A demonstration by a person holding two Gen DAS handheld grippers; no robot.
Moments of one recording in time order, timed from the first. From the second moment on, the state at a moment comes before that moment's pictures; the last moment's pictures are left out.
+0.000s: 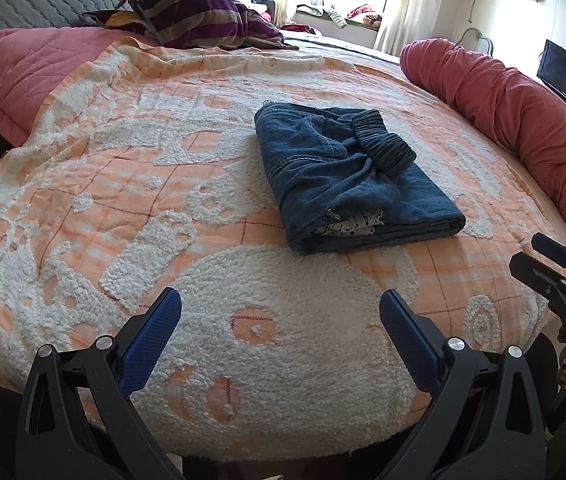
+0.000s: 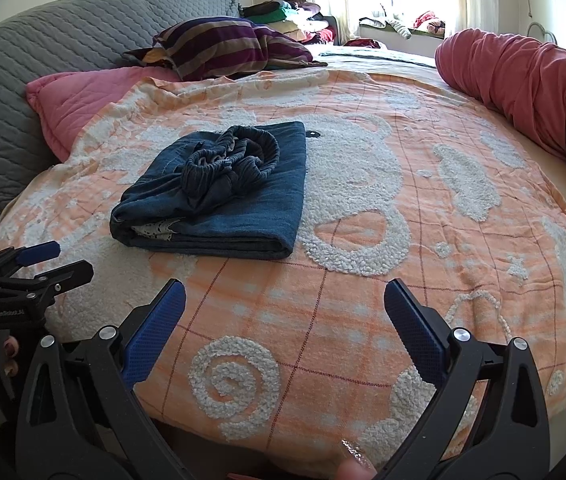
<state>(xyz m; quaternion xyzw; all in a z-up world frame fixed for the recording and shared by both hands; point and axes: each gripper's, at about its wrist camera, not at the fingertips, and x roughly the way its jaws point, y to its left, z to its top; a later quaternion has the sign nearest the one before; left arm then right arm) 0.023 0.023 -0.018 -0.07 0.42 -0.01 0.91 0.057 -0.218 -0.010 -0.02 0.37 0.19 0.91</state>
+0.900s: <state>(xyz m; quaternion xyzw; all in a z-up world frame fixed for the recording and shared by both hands) 0.026 0.031 -0.015 -0.09 0.42 0.00 0.90 0.064 -0.223 -0.007 -0.02 0.38 0.18 0.91</state>
